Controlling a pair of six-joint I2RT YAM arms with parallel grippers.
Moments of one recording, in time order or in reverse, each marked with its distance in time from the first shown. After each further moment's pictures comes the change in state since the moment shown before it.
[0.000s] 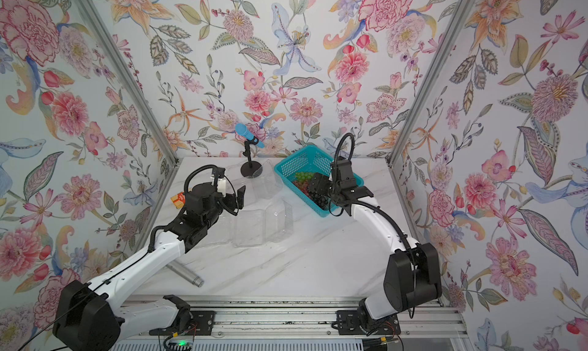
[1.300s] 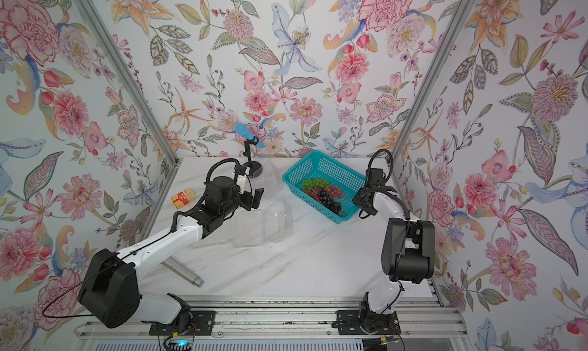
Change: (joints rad) left arm -0.040 0.224 0.127 0.002 0.158 -0.017; right arm -0.348 0.196 -0.045 -0.146 0.075 0.004
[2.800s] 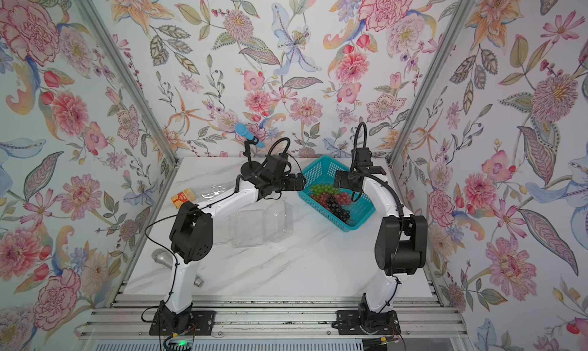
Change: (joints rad) left arm -0.124 0.735 0.877 -0.404 0.141 -0.463; right arm 0.151 0.098 0.348 -0.136 -0.037 -0.362
